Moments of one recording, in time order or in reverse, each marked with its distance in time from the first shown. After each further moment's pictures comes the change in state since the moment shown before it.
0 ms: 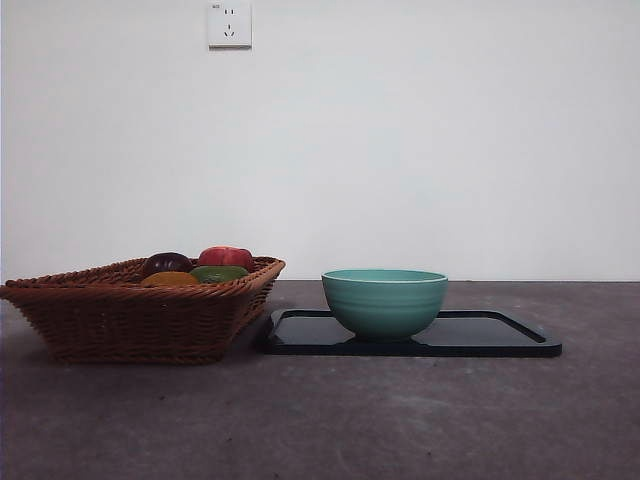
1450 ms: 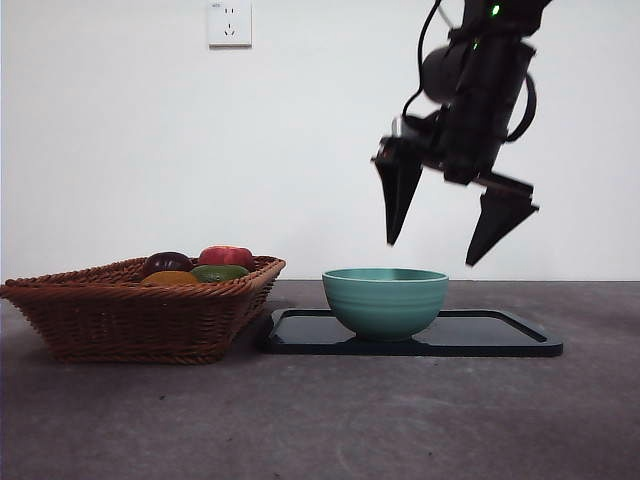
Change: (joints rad) left arm 0.000 0.000 0.000 0.000 0.000 -0.001; right arm 0.014 1.466 0.702 0.194 0.081 -0.120
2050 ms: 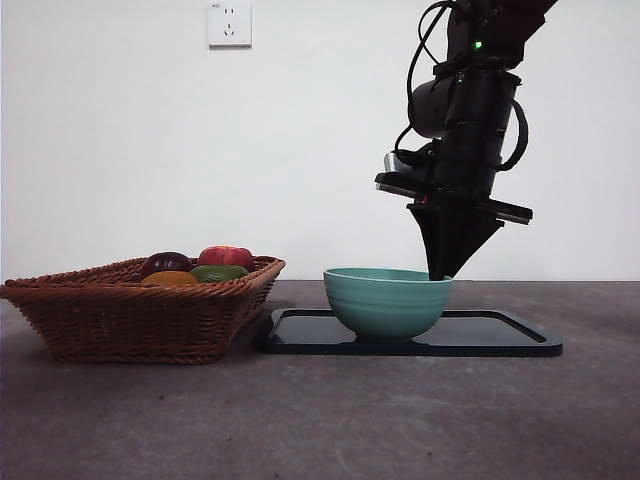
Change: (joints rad) left arm 0.000 0.000 0.000 -0.012 0.000 -0.011; right arm 0.017 0.050 0.000 -0.031 0.053 0.000
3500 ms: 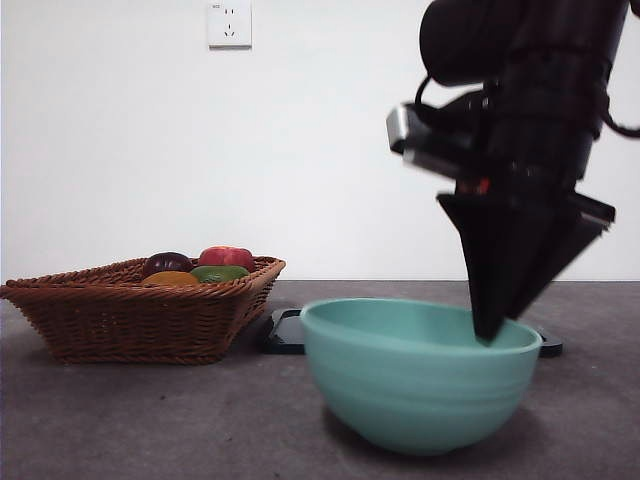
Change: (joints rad) left arm 0.000 0.000 0.000 -0.011 0.000 -0.024; right arm 0.275 -0.578 -0.812 0.277 0.028 0.110
